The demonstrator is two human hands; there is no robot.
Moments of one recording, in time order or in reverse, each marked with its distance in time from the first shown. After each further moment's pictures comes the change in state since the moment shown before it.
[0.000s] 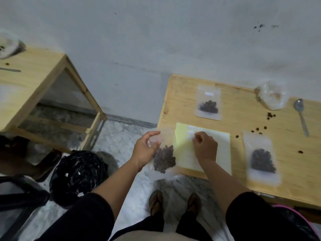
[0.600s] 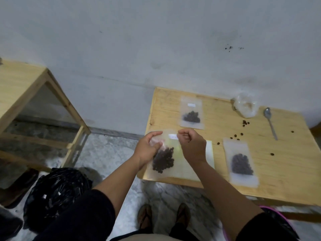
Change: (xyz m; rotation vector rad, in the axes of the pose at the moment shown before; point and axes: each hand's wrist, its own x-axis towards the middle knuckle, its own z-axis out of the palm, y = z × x) left_hand 0.022 0.044 0.029 -0.001 -0.133 0.063; right_hand -0.008 -0.055 -0.049 0.302 0.162 -0.159
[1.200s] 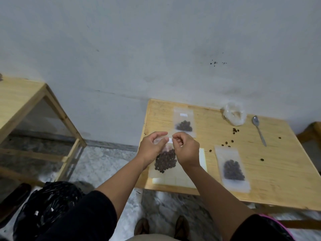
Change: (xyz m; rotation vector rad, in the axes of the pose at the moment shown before) left_hand -0.001 0.045 0.021 -0.032 -0.013 0.147; right_hand 0.001 -0.013 -0.014 0.009 0.009 -0.125
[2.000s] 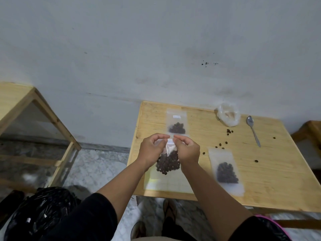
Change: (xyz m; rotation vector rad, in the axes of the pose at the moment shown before) left_hand 0.014 0.008 0.034 -0.011 0.033 -0.022; right_hand 0.018 0.015 -0.014 0.480 0.105 0.596
